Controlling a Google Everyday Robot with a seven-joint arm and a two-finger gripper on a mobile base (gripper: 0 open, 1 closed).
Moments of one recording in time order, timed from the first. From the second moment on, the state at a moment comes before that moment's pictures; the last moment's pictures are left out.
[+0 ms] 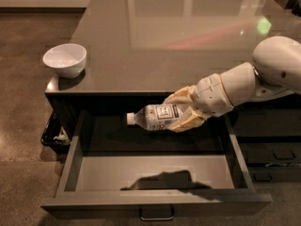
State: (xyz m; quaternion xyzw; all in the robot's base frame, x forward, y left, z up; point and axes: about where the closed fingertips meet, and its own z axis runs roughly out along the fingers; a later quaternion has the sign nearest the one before) arm 0.490 -0.072 0.821 -0.70 0.57 0.24 0.37
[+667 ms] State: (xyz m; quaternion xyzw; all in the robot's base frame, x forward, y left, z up) arm 0.503 -0.066 0.942 -0.74 0.48 0.18 0.43
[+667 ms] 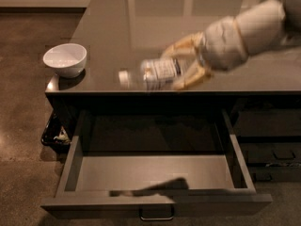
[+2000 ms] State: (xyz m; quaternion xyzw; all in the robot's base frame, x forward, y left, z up) arm 0.600 -0.046 1.004 -0.78 0.45 0.06 0.43
